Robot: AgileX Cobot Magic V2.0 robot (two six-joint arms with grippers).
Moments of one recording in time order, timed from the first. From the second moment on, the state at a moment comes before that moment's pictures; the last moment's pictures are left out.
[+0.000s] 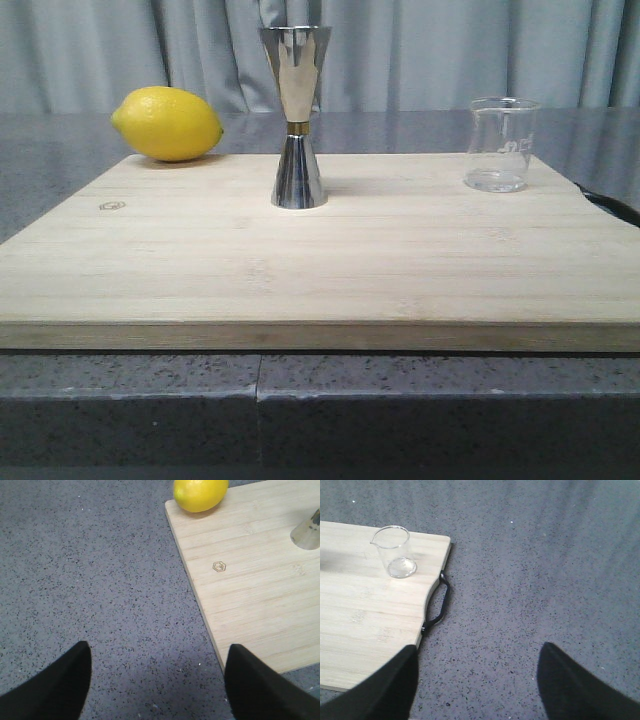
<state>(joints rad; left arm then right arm) -0.35 0.67 -0.87 0.07 0.97 -0.03 0.26 0.35 -0.76 -0.22 0.97 0.16</state>
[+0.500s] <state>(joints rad) -0.35 0.67 -0.87 0.07 0.93 -0.03 0.26 0.35 -0.76 -0.22 0.96 0.16</state>
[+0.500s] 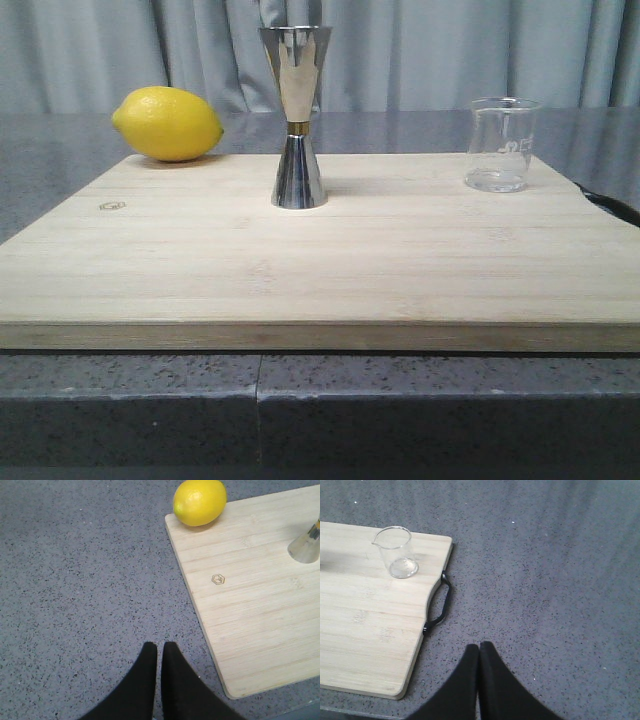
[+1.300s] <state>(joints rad) -0.21 0.46 -0.66 -0.11 0.71 0.00 0.26 0.35 -0.76 -0.22 0.95 0.16</state>
